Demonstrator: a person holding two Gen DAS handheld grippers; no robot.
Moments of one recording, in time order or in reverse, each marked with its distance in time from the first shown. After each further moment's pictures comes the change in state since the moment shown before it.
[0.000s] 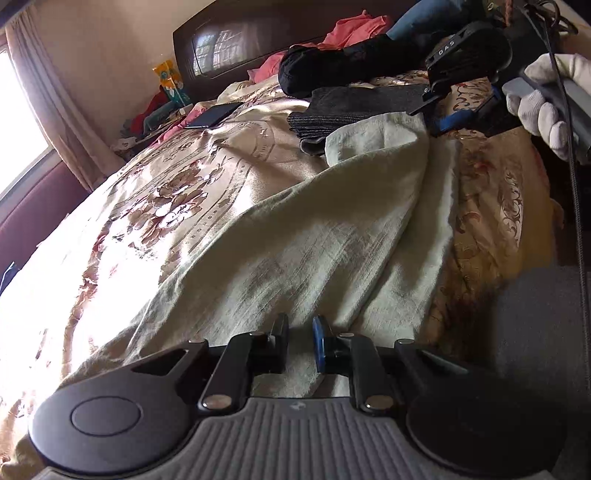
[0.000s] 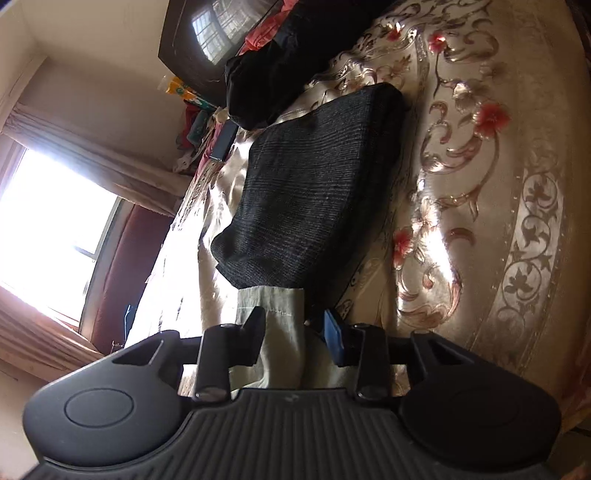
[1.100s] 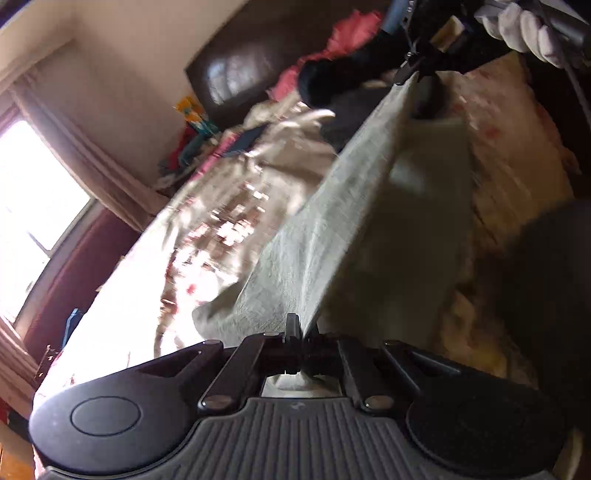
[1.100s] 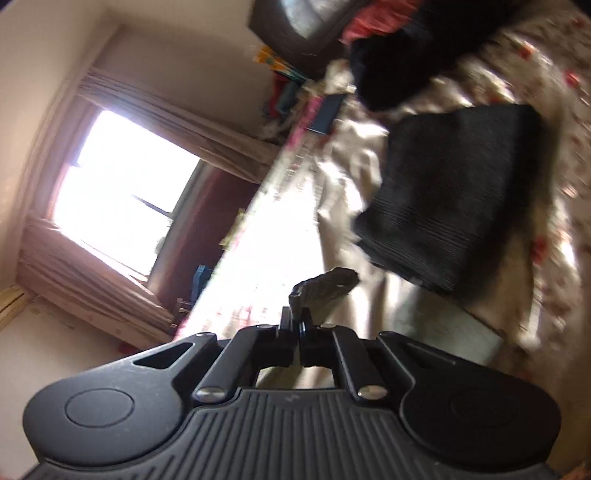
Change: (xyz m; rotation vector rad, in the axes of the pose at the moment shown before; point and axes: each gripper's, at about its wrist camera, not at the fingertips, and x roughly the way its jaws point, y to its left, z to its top) left arm -0.034 -0.009 -0.027 0.211 0.002 0.176; right arm -0.019 0.039 -0.015 -0.065 0.110 0.114
